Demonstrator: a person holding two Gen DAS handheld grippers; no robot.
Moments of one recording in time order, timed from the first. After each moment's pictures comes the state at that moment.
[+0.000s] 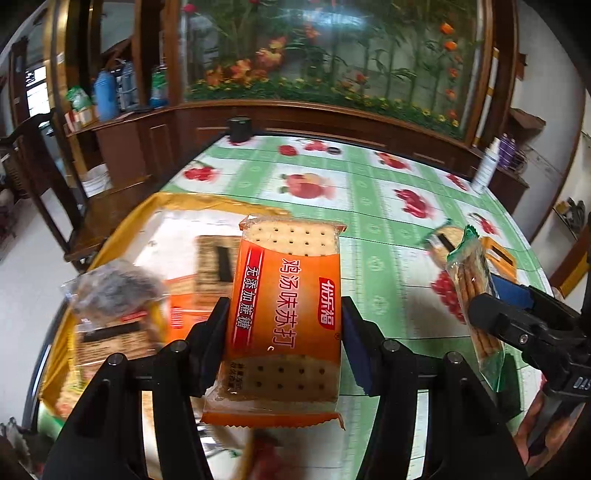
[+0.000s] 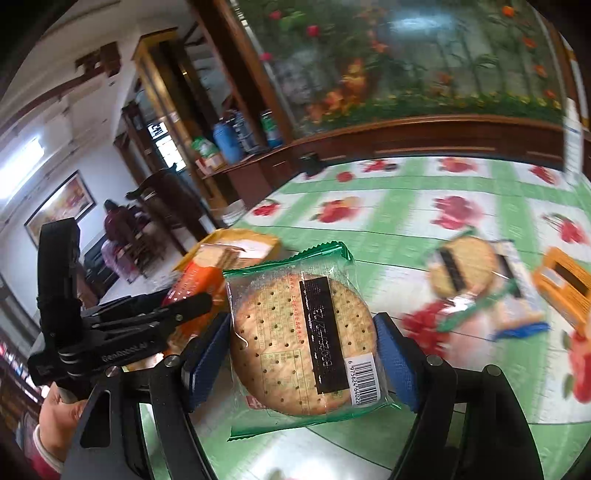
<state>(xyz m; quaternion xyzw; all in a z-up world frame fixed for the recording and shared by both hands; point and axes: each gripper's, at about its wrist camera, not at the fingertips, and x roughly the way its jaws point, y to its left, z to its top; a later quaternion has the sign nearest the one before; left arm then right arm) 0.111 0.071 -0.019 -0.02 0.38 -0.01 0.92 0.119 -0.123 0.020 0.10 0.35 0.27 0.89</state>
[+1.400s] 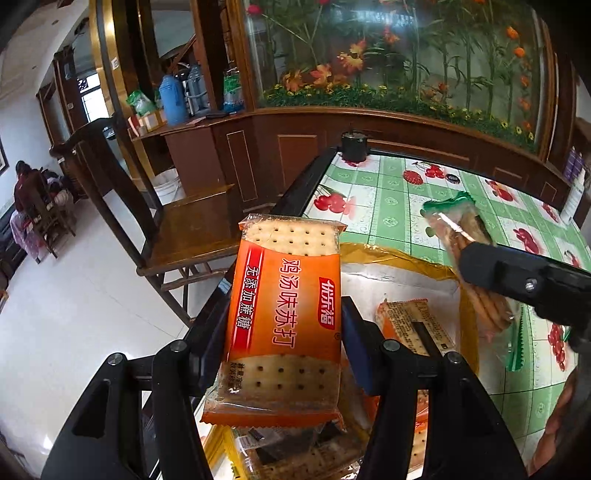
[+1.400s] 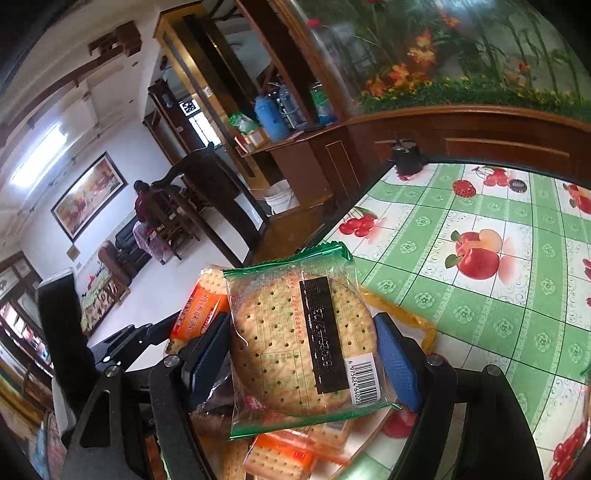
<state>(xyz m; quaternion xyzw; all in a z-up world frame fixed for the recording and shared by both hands) 0.171 0.185 -0.014 0.02 0.37 0.11 0.92 0.235 0.052 0.038 0.11 0.39 0.34 0.85</state>
